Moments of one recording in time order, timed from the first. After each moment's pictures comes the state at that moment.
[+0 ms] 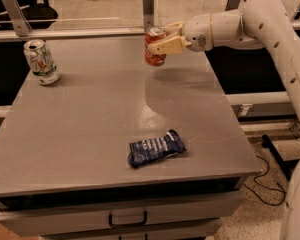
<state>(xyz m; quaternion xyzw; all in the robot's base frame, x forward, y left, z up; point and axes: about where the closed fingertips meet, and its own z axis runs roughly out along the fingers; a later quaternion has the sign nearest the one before) 0.707 -0.035 0.938 -0.51 0.61 0.34 0.50</state>
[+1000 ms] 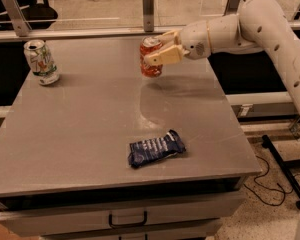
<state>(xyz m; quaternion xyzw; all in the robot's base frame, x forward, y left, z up) 0.671 -0.023 0.926 -0.55 0.60 0.35 0.47</state>
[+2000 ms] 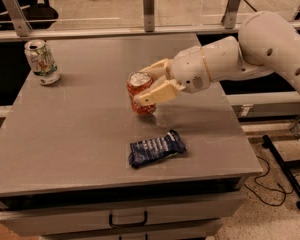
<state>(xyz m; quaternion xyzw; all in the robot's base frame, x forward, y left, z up) 0.538 0.008 0.906 -0.60 0.59 0.34 0.42</state>
